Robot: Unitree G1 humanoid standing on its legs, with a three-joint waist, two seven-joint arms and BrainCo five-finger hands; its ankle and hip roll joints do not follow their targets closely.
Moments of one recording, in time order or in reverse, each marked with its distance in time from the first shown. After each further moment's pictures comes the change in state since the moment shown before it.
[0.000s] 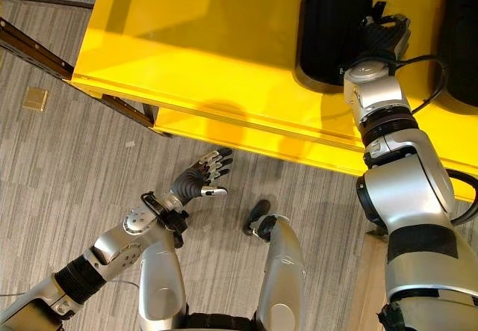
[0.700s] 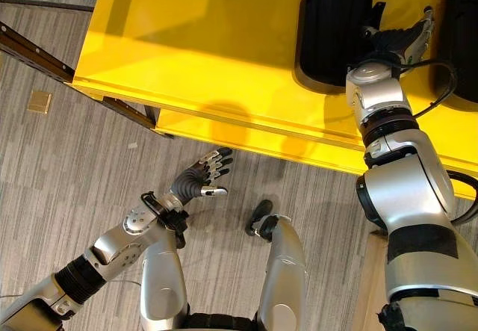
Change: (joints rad) left arm -0.001 0.000 0.000 0.000 0.000 -0.005 0.000; right arm 0.000 0.001 -0.008 0.019 0.004 -0.067 -0.185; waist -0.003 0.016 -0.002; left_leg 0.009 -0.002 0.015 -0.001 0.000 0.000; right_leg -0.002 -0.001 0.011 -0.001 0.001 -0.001
